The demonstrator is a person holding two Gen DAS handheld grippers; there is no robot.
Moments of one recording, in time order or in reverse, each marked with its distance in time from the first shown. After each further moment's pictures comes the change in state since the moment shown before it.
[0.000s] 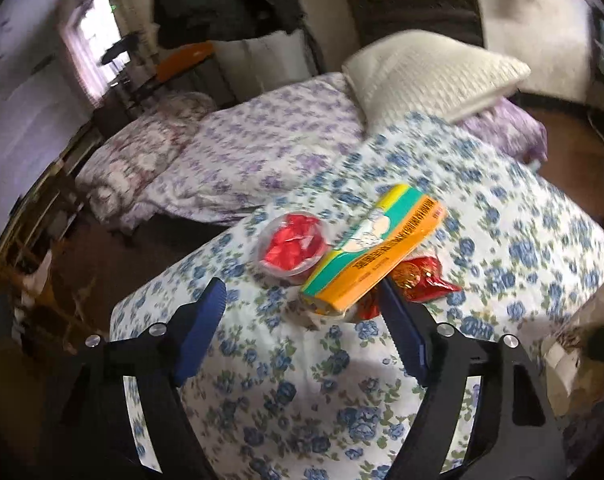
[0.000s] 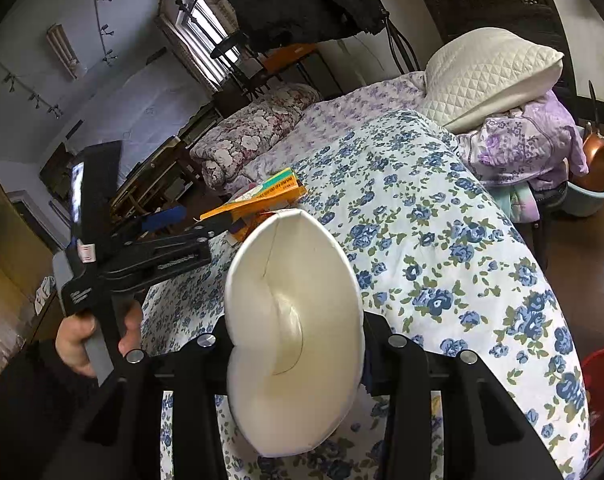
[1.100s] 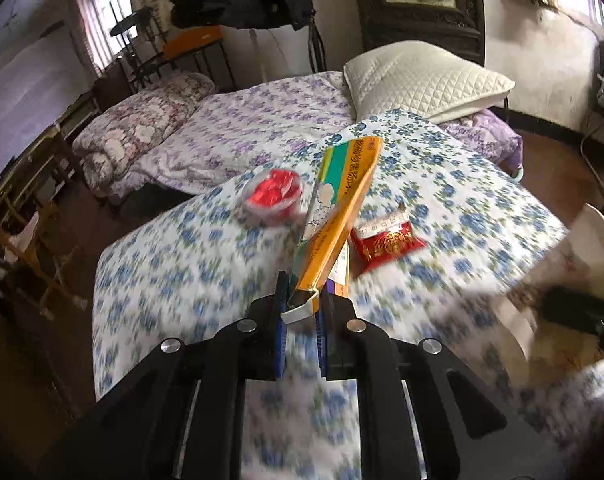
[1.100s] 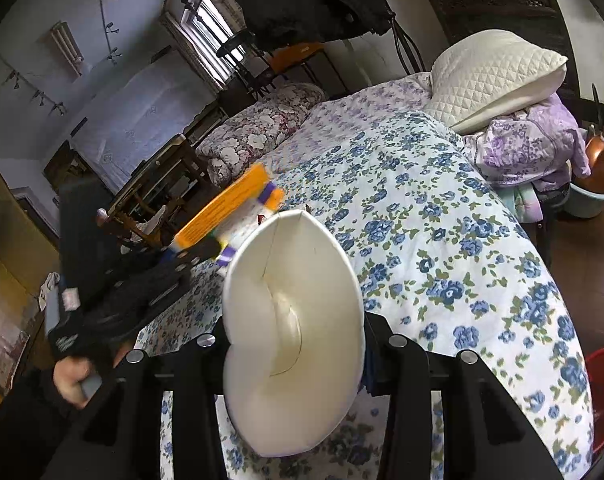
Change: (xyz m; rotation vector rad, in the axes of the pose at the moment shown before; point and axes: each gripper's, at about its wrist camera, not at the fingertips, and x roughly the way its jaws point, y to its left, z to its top) left arm -0.050 -0.006 -0.044 -0.156 0.001 -0.046; right arm -0.014 0.015 -0.007 -0.020 -0.001 0.012
